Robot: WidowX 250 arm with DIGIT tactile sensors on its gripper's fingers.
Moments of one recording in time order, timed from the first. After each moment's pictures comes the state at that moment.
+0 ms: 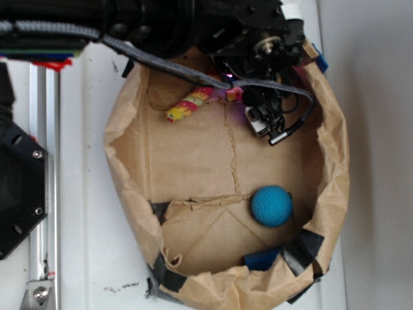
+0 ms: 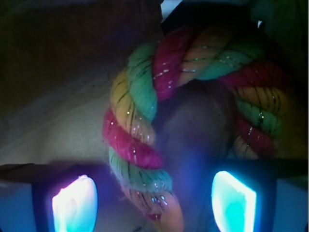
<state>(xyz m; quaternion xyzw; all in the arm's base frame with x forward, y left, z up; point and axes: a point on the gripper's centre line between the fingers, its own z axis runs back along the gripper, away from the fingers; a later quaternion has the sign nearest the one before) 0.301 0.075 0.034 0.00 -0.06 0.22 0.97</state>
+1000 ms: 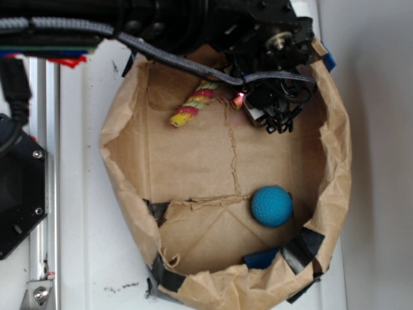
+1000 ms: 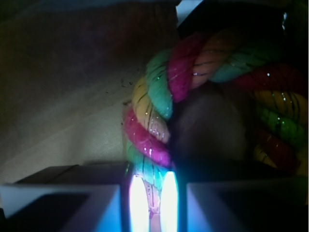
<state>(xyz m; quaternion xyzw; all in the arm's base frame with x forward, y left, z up) 0.307 0.071 0.034 -0.01 -0.05 0.22 0.97</state>
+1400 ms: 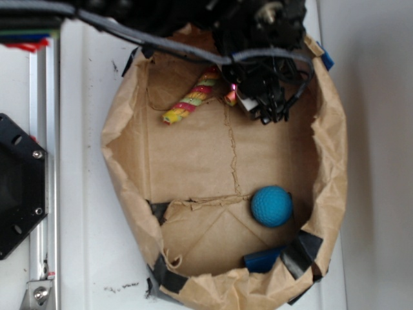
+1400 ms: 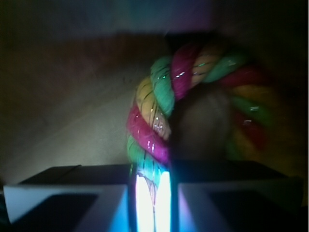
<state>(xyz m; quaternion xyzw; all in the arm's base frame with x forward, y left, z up) 0.295 0.078 0.065 -0.04 -0.06 0.24 0.97</state>
